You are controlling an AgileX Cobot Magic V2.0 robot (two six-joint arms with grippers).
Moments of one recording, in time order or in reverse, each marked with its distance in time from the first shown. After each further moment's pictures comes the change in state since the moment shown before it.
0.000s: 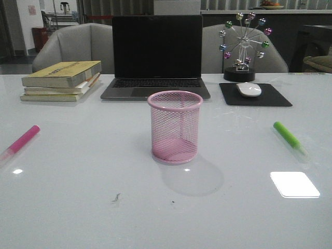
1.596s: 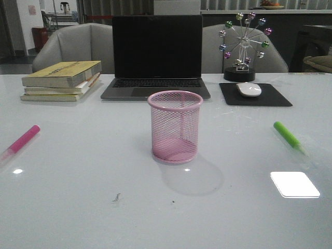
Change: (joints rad) left arm 0.000 0.886 -0.513 -0.148 0.164 0.000; right arm 0.000 0.840 -0.519 -0.045 0.283 0.005
